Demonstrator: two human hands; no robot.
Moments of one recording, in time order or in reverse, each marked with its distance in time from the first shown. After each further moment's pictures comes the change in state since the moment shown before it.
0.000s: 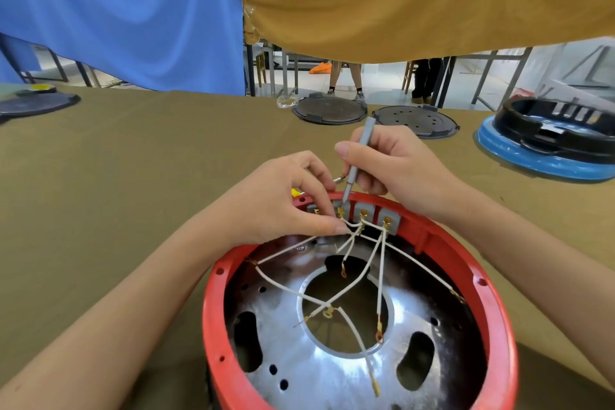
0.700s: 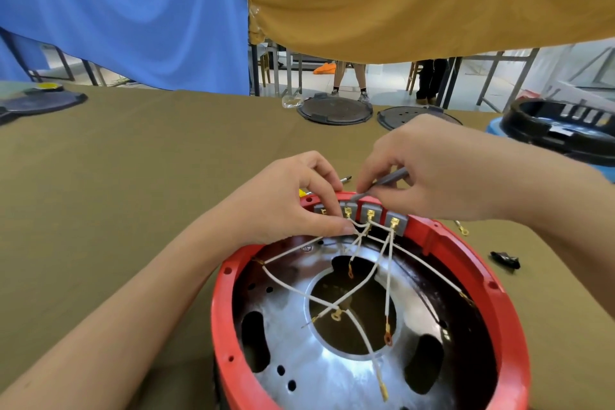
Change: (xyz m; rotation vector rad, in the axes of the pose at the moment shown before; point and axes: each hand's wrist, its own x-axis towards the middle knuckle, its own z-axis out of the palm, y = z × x) left_hand -0.001 0.001 -0.001 0.011 -0.001 -0.017; right_hand -0.014 -0.057 -0.020 -0.842 -0.332 -0.118
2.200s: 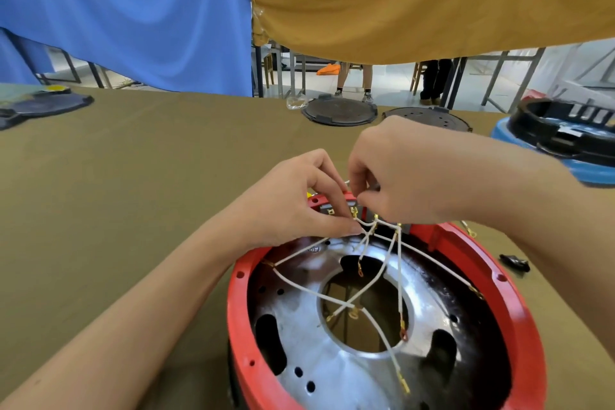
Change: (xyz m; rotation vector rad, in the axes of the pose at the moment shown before) left_hand 0.000 0.005 0.001 -0.095 0.041 -0.007; right_hand 0.025 -0.028 -0.001 -0.103 -0.114 0.160
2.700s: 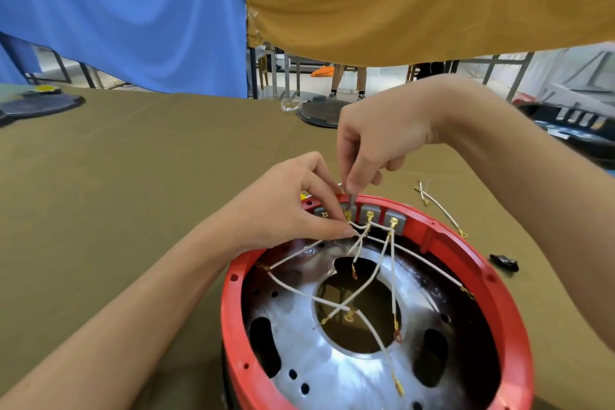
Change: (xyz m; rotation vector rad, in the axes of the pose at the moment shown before) left_hand -0.001 0.000 -0.001 0.012 -0.025 0.001; right_hand 0.048 0.025 -0.022 0.212 -0.359 0.060
